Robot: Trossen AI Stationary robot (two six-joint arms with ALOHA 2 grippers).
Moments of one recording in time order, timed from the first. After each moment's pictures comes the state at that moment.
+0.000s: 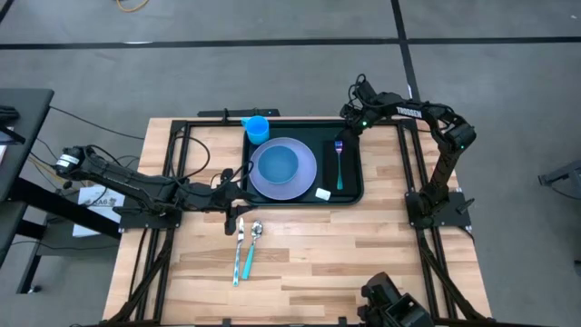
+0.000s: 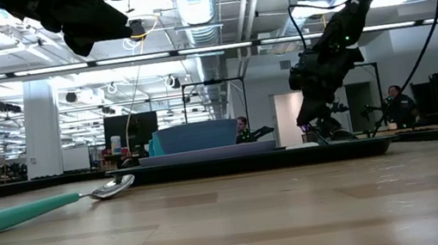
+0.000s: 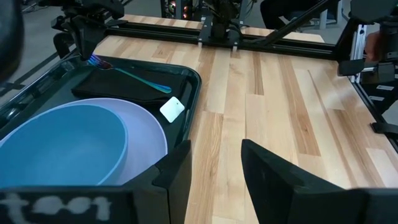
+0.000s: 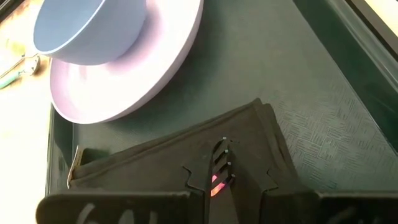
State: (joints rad) left arm -0.26 0.98 0.60 0.01 -0.35 -0.21; right arm -0.99 1.82 1.14 -0.55 -0.75 -0.50
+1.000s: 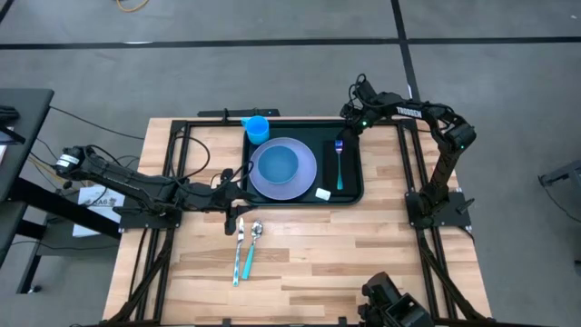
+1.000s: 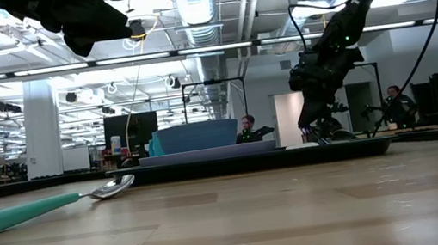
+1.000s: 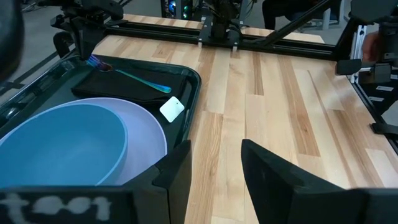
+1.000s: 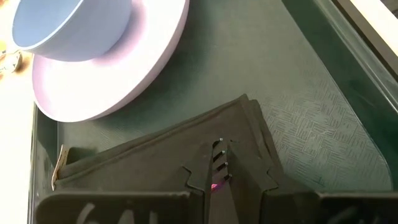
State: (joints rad) left arm -0.26 0.98 0.60 0.01 -0.35 -0.22; right arm -0.99 1.82 1.14 -0.54 -0.71 -0.50
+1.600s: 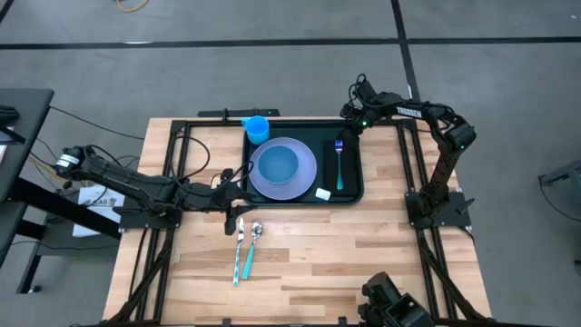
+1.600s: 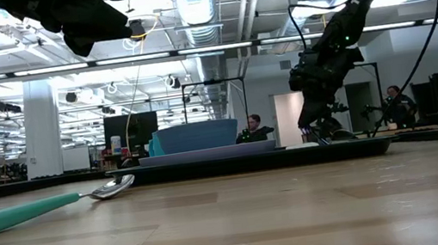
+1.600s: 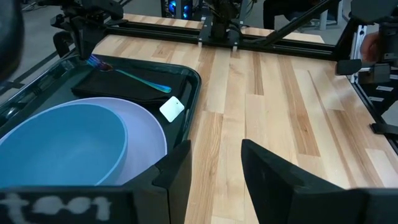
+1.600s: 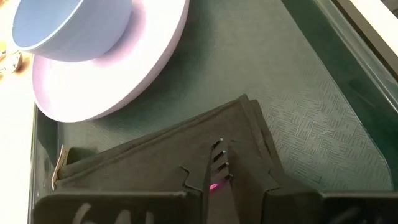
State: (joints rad) left arm -0.26 0.98 0.60 0.01 -0.35 -0.22; right arm -0.99 1.82 1.14 -0.54 -0.71 -0.50
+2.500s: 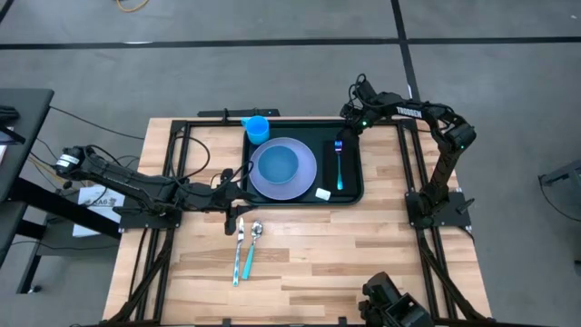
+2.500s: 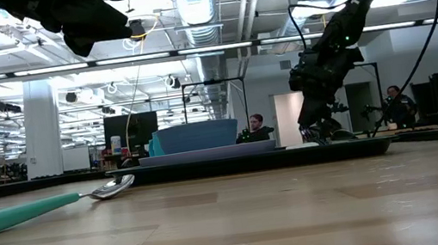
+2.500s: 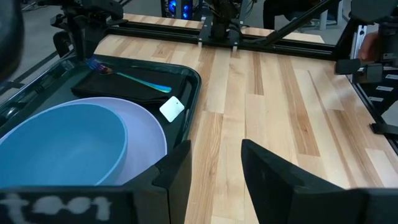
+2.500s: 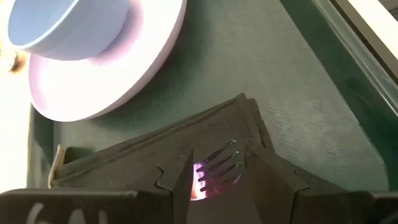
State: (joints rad) left arm -0.26 0.98 0.60 0.01 -0.35 -0.22; right arm -0.99 1.82 1.14 -0.54 -0.70 -0.50
